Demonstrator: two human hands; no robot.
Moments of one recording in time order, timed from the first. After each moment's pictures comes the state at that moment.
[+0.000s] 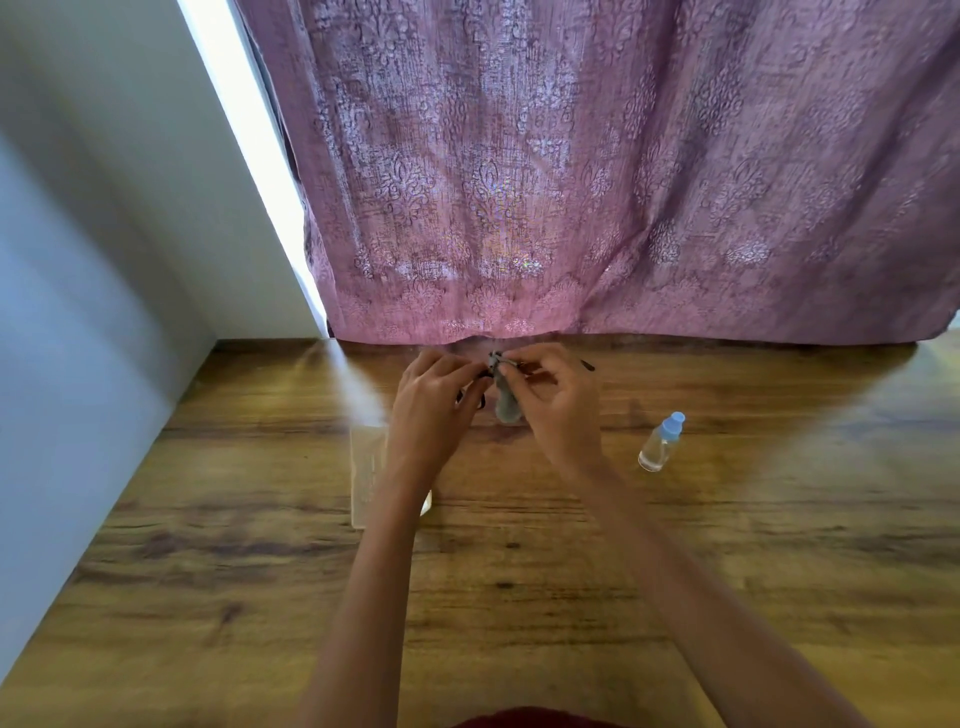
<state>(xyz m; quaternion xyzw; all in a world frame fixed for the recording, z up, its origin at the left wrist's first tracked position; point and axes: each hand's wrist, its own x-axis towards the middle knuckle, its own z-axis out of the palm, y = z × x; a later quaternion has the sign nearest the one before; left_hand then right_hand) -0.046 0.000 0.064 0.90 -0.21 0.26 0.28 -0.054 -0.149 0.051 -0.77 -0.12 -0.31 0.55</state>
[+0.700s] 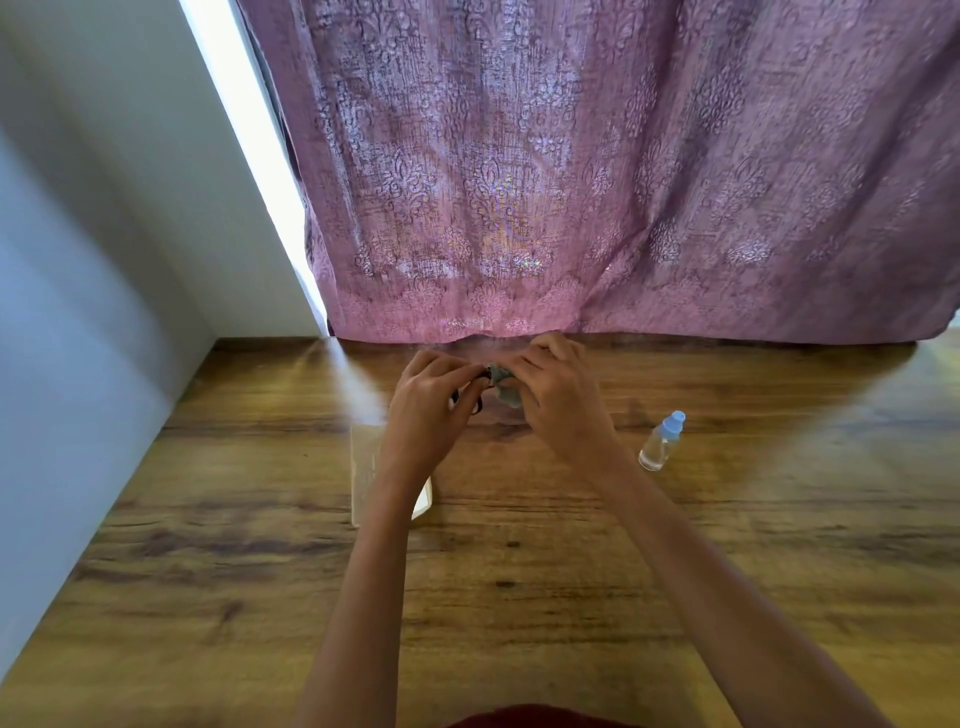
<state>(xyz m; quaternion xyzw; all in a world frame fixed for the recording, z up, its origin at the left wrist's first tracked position) -0.047 0.006 0.063 0.89 -0.21 0.24 0.31 -0.048 -0.165 0.063 -0.92 -0.22 -0.30 0.15</state>
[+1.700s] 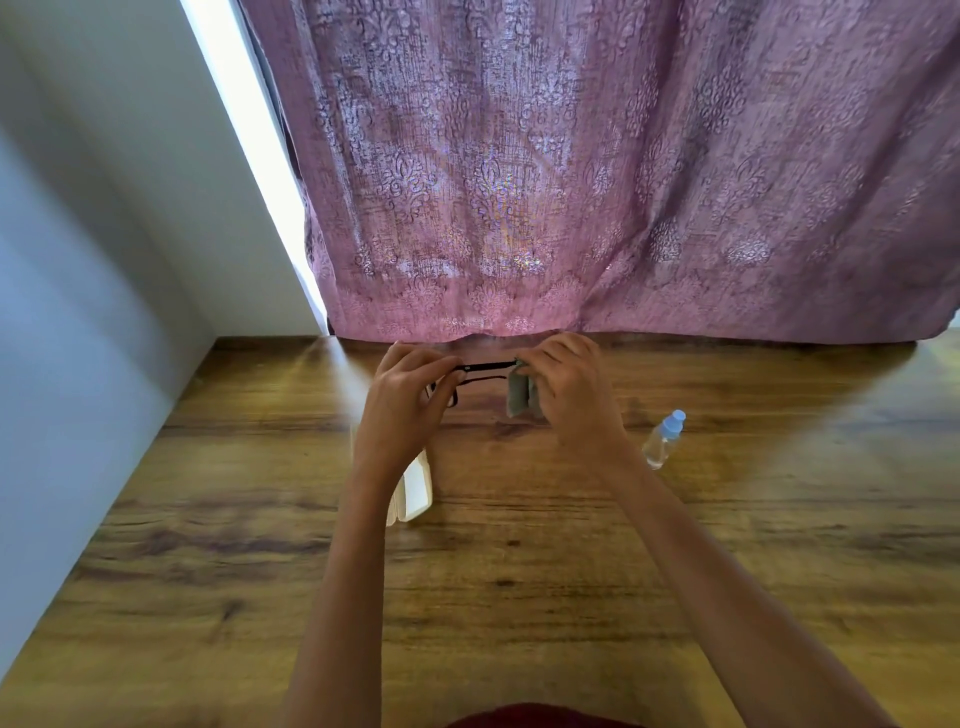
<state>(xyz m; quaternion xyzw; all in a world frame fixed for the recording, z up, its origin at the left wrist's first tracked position) -0.046 0.028 0.067 0.89 -0.21 0.26 0.32 -0.047 -0.173 0.066 -0.92 -0.19 -0.31 0.19</state>
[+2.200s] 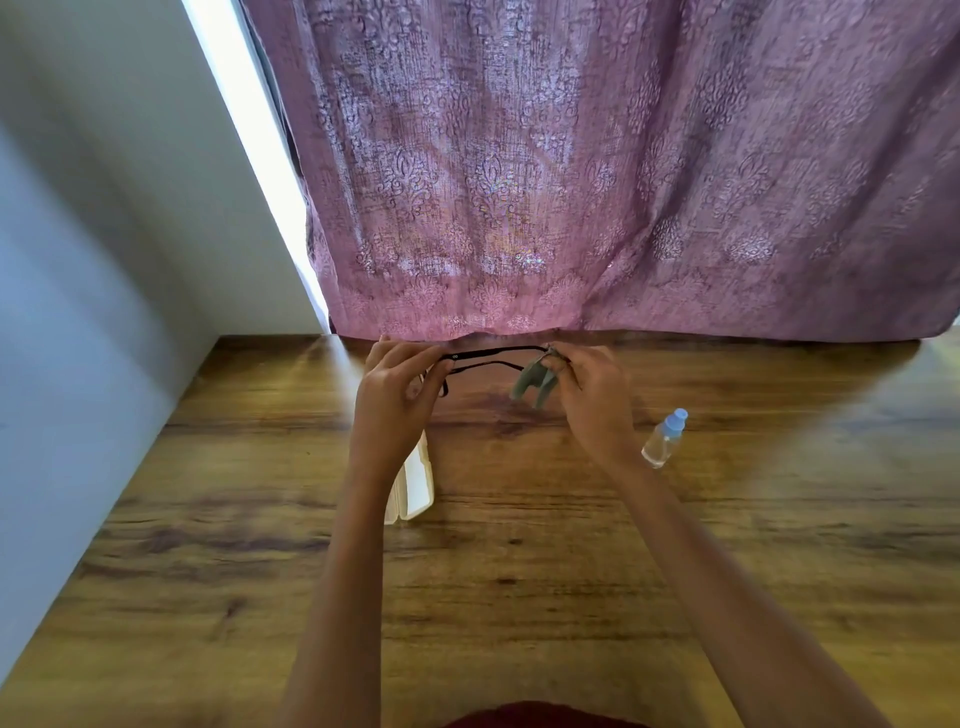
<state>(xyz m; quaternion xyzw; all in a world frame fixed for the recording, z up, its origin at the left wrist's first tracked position) -0.048 0.033 0.070 0.87 -0.16 0.28 0.37 -0.040 -0.184 0.043 -0.87 -0.04 -0.33 0.37</state>
